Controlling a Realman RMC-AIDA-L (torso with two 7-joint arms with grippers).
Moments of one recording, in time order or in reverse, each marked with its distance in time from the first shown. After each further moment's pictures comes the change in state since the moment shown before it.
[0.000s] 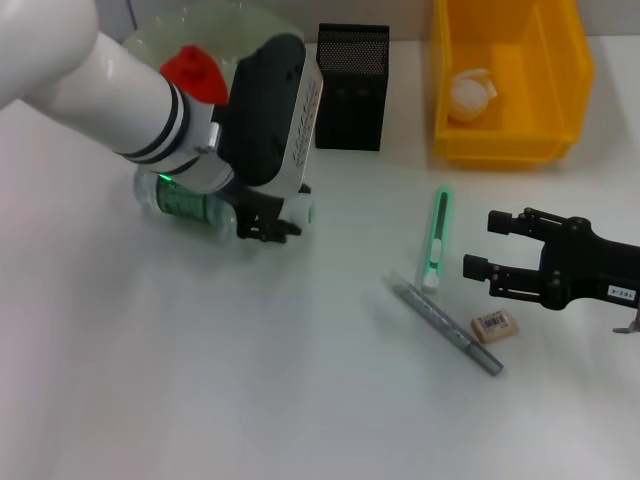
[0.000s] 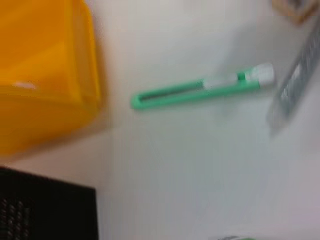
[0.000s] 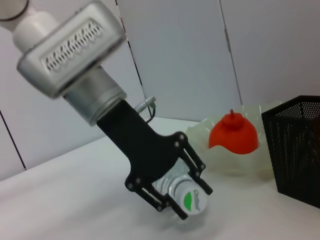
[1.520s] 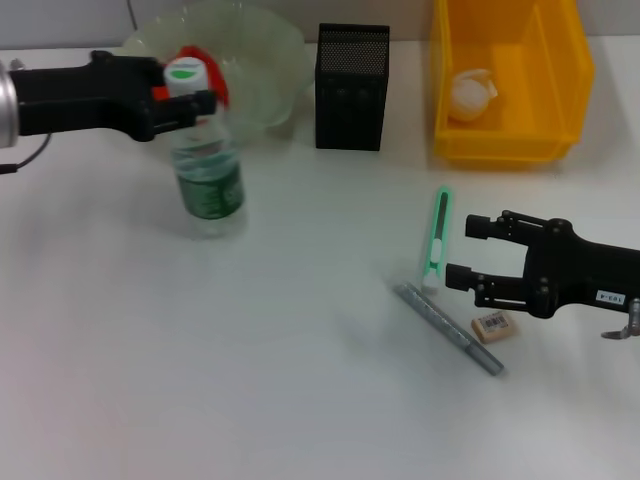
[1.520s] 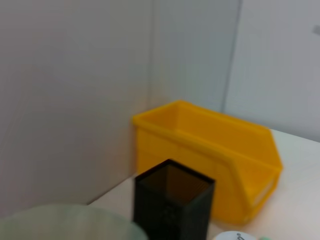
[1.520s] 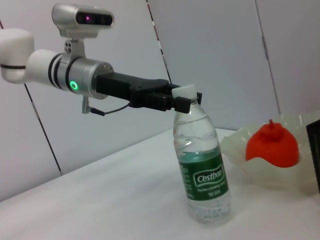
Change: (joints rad) left arm 0.208 0.035 -0.837 -0.039 -0.405 0.319 -0.091; right arm 0.022 0.007 -0.012 0.004 -0.007 -0.069 0.000
